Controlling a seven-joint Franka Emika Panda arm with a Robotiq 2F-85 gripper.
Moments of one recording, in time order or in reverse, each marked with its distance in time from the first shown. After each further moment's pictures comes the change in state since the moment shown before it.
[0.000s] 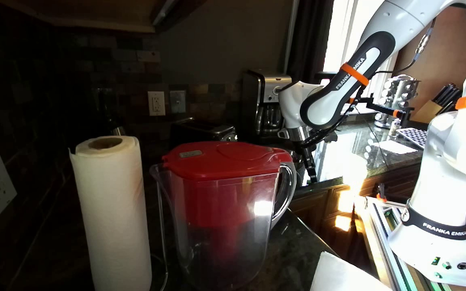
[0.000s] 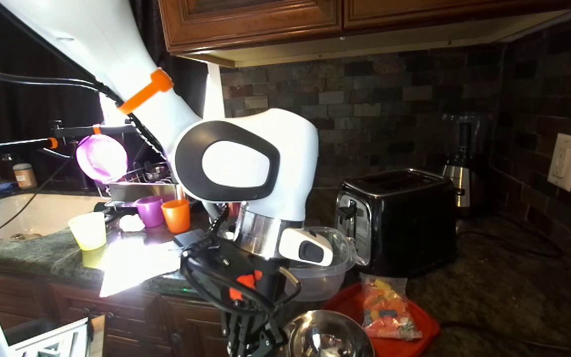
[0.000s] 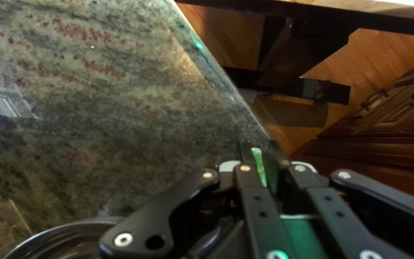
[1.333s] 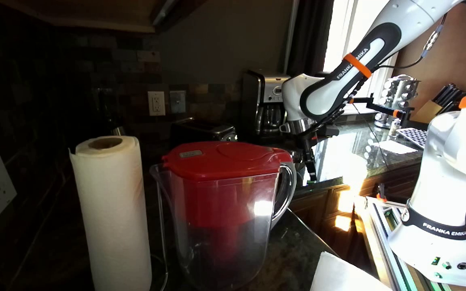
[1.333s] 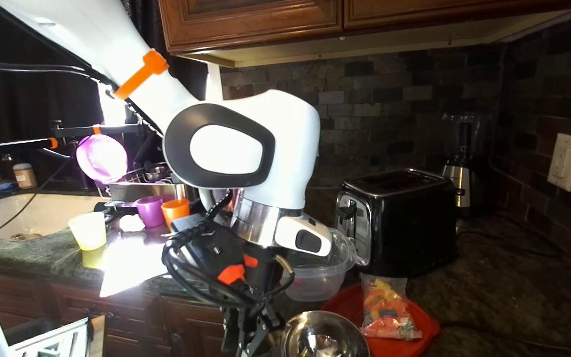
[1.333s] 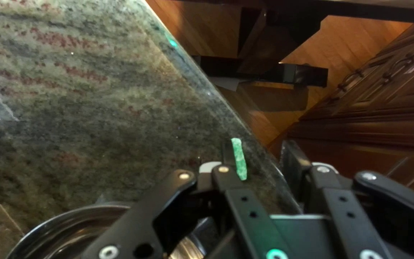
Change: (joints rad) arm -0.001 -0.062 -0.009 -0.001 0.093 -0.037 -0.023
